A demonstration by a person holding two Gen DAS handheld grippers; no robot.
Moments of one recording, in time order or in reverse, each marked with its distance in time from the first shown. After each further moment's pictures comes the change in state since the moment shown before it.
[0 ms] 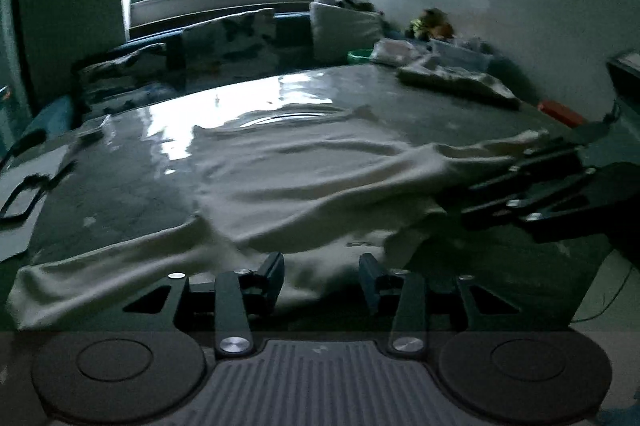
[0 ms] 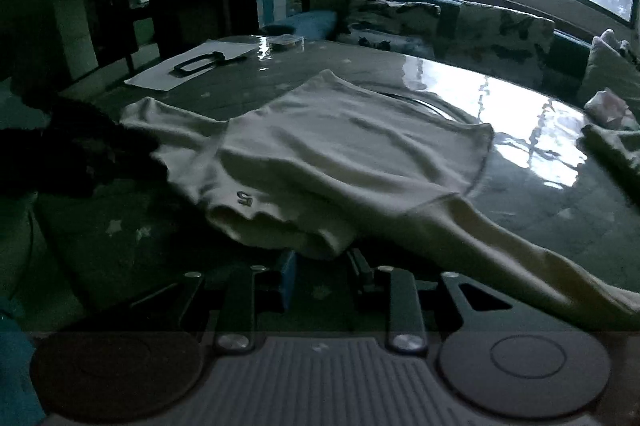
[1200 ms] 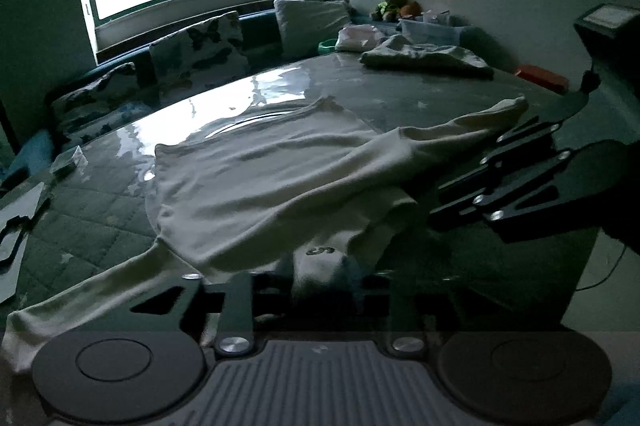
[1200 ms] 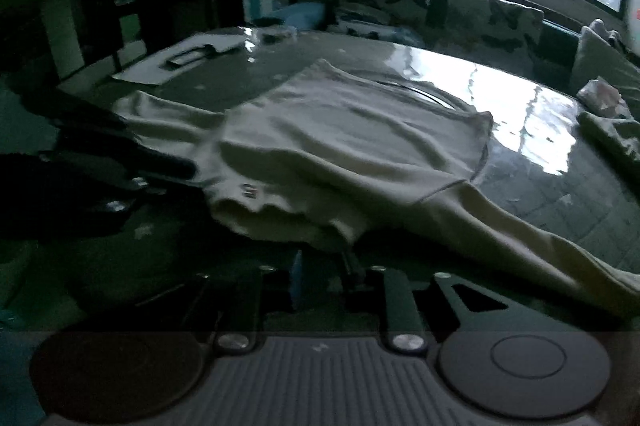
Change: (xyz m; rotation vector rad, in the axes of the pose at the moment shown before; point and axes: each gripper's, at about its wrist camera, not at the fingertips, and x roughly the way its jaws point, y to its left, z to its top) left arm 0.011 -0.027 0.004 0.125 0.020 -0.010; right arm 0.009 0.012 -0.002 0.035 0.035 -0.044
